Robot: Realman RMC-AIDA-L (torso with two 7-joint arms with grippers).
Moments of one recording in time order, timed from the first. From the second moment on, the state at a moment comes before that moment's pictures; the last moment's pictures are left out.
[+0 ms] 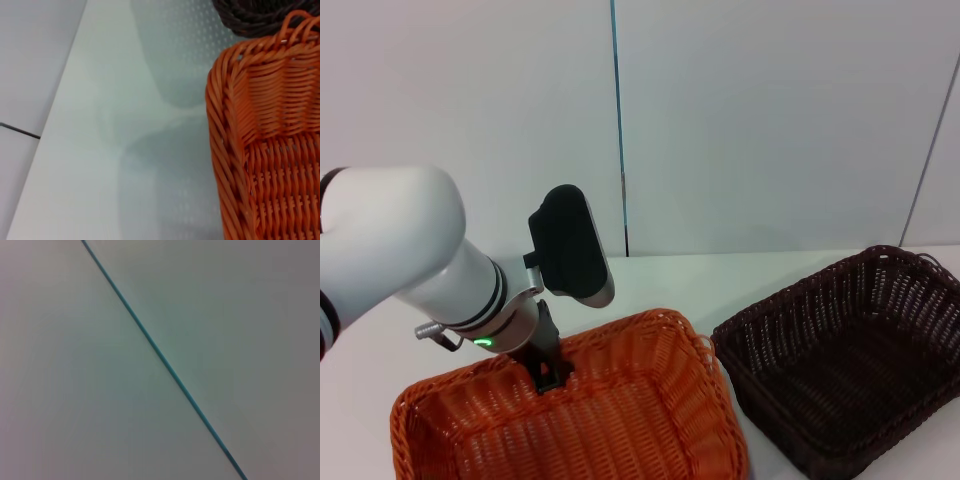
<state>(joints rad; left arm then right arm) -0.95 -2.15 1.22 0.75 2.85 1.05 -1.95 0.36 2.07 2.52 0.66 2.01 -1.04 -1.66</state>
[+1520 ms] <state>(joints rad) -0.94 -2.17 1.25 0.79 2.82 0.97 -2.02 0.35 2.07 2.52 0.66 2.01 -1.06 -1.66</state>
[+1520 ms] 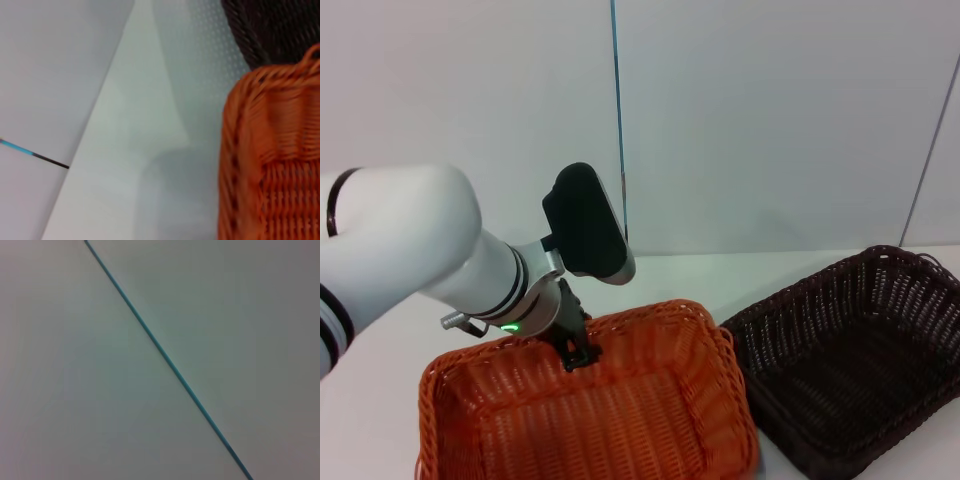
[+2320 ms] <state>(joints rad) -0.92 -2.17 1.28 0.81 2.82 0.94 -2.05 0.34 2.07 2.52 0.66 2.01 -1.06 -1.65</state>
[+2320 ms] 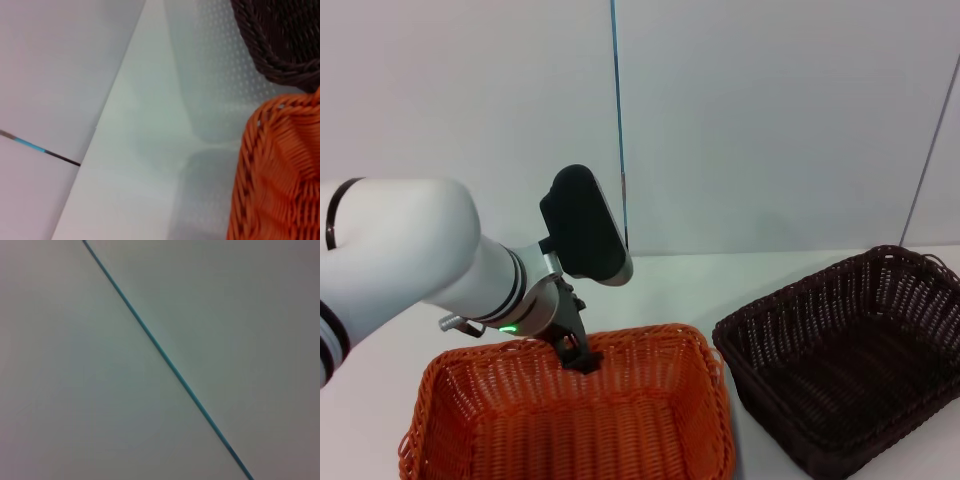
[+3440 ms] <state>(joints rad) -0.44 -2.17 0.90 1.53 2.36 1.06 -2.12 0.46 1.94 2.48 0.85 1.37 -1.07 -1.05</state>
